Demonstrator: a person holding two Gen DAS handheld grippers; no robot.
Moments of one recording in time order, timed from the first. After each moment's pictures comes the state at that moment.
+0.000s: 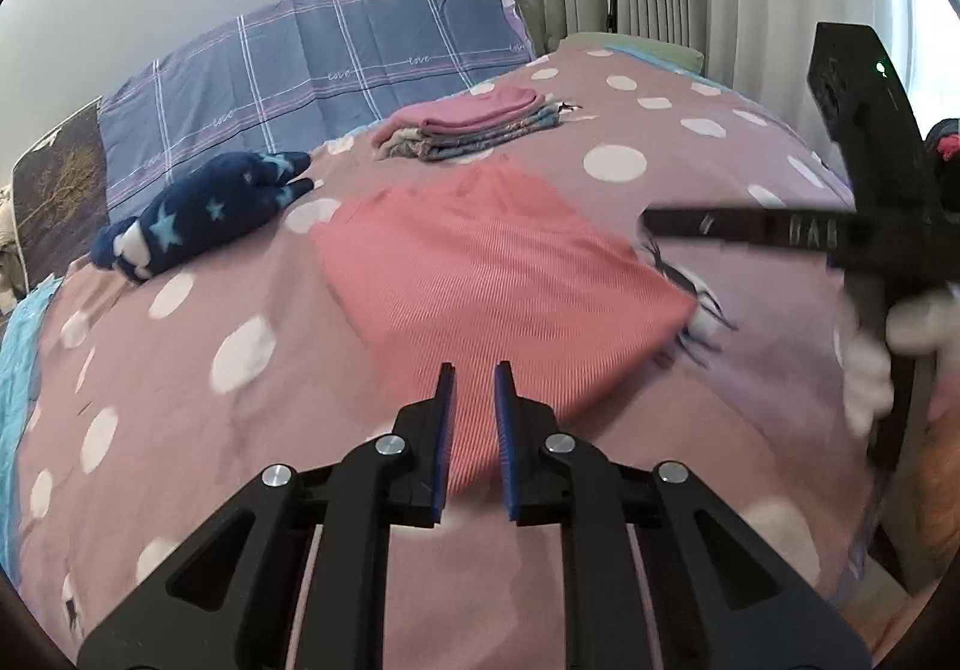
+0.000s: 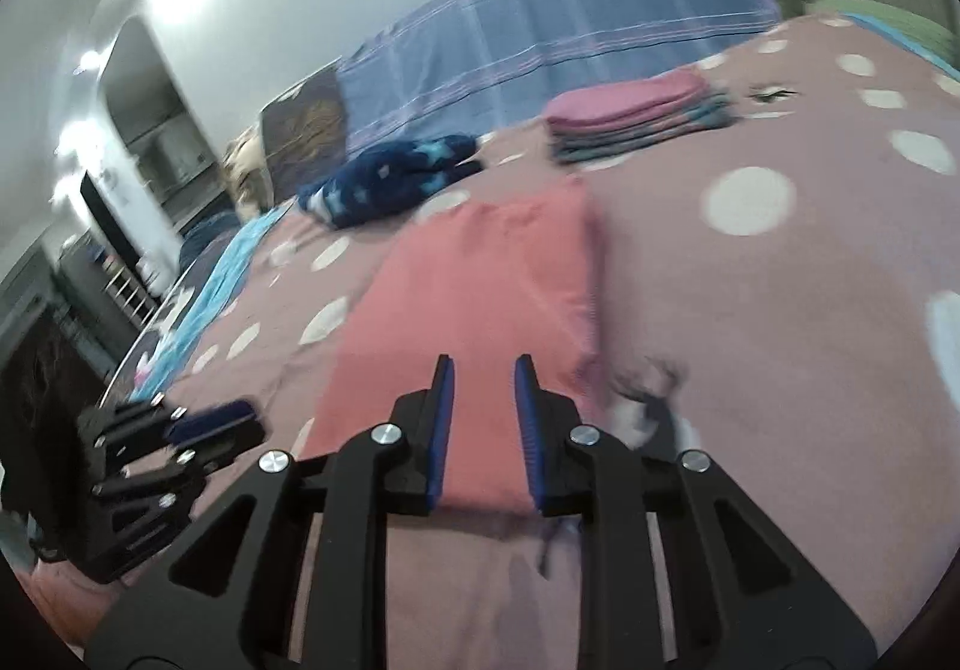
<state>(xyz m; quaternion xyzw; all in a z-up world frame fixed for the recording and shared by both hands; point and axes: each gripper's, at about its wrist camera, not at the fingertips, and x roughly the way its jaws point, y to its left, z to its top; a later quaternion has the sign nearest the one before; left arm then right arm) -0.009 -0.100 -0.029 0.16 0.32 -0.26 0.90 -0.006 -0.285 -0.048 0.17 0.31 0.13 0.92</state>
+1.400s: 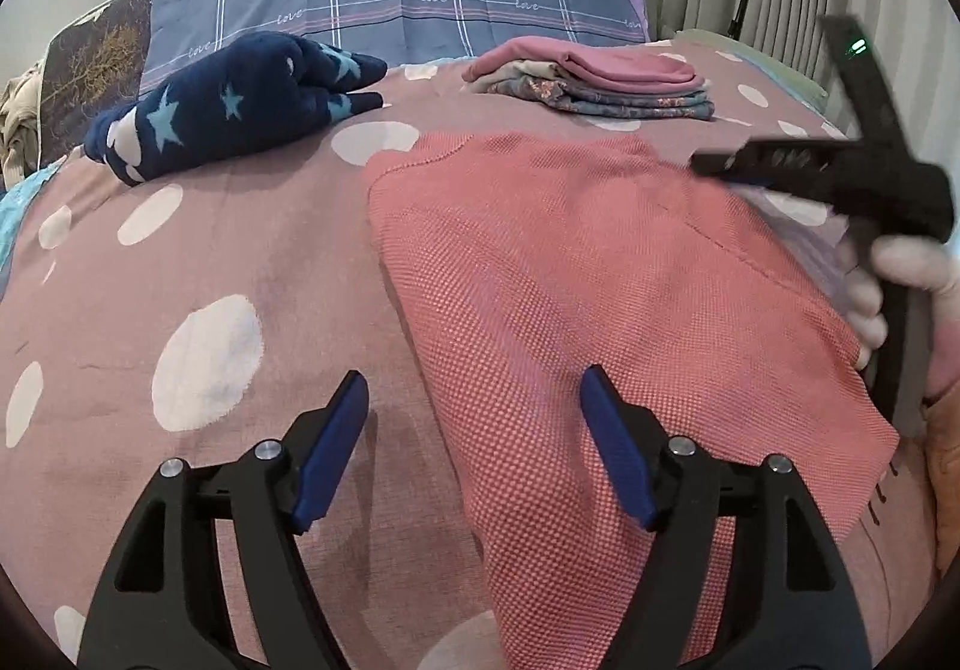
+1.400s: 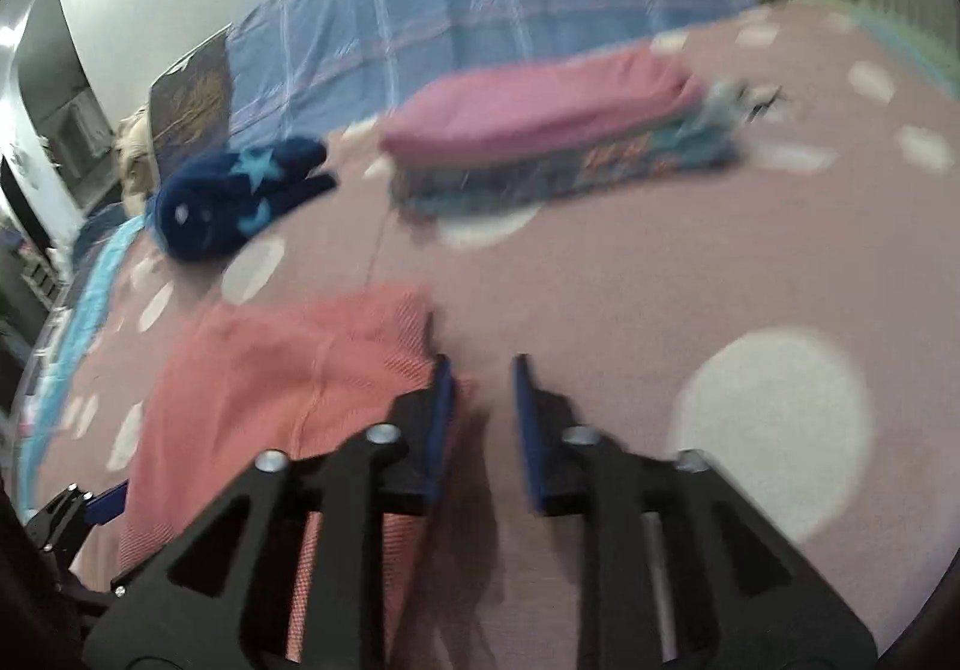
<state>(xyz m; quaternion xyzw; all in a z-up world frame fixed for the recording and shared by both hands) 0.118 -0.099 -0.084 0.07 0.38 -0.18 0.90 0.177 -0.335 -0.066 0.12 0.35 0.01 0.93</state>
